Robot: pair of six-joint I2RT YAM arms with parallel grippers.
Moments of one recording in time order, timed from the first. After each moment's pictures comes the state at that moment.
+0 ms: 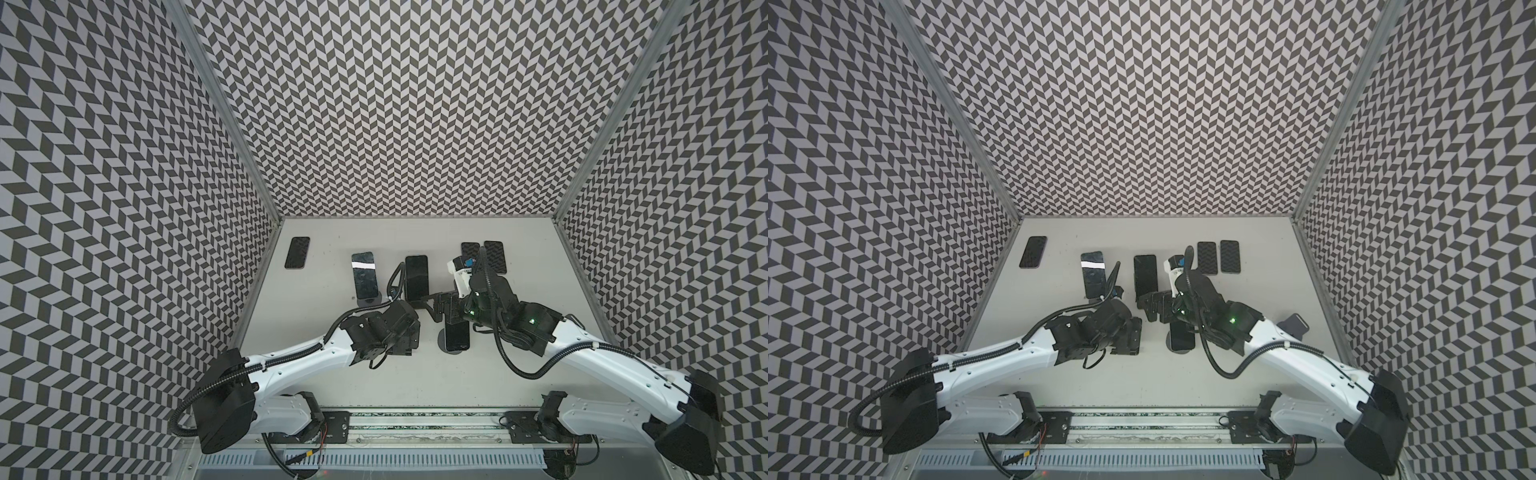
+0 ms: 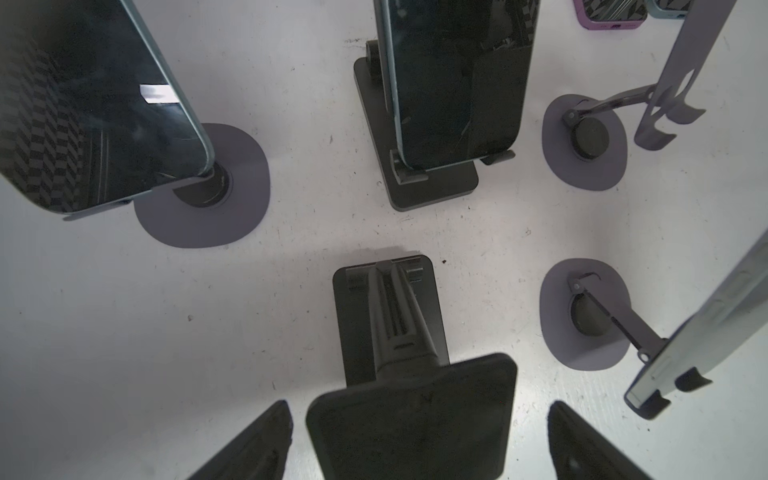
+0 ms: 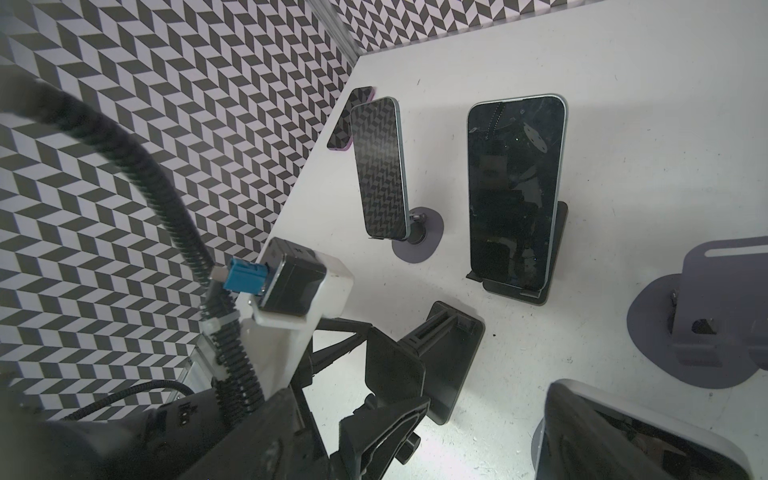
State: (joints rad) left arm -0.98 1.29 0.82 -0.51 -0.31 -0.69; right arm 0.85 1.16 0.96 -0.36 0.01 0.63
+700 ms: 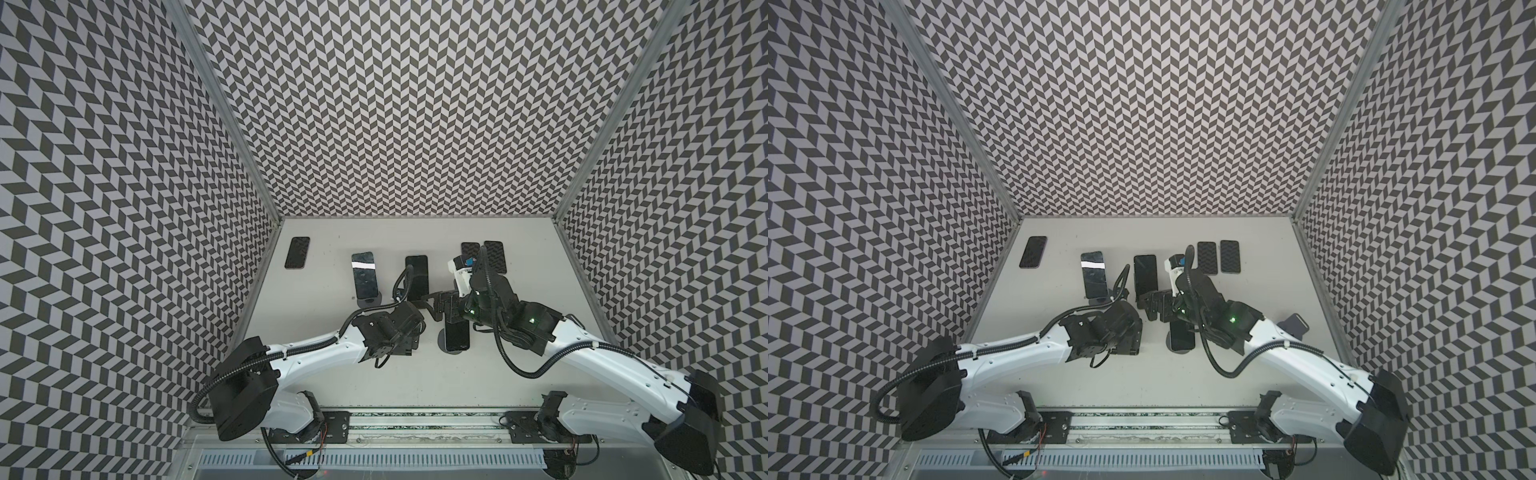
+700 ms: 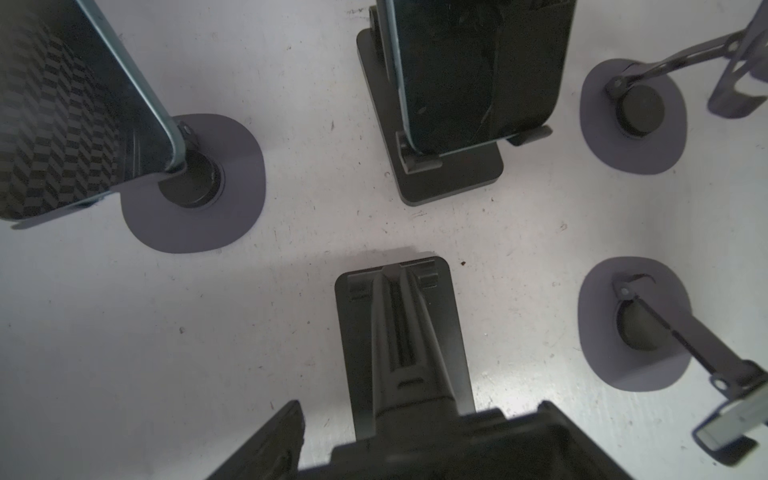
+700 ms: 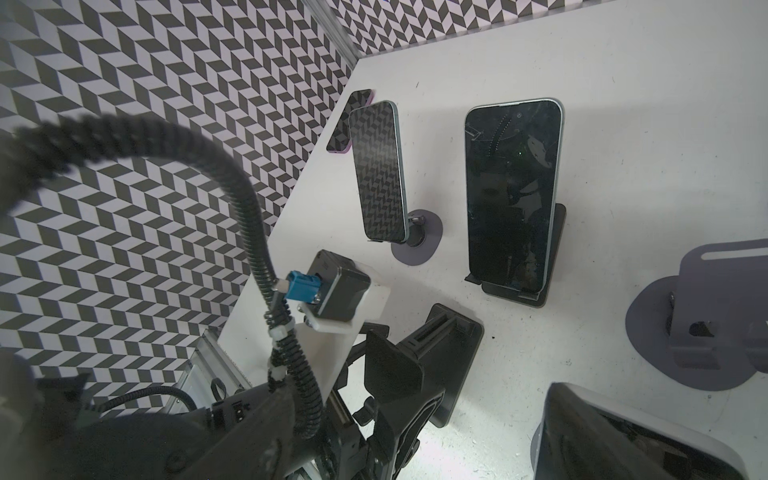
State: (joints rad) left arm -0.98 1.39 0.82 -0.47 -0.34 -0.67; right arm 0.85 1.16 0.96 -0.36 0.01 0.63
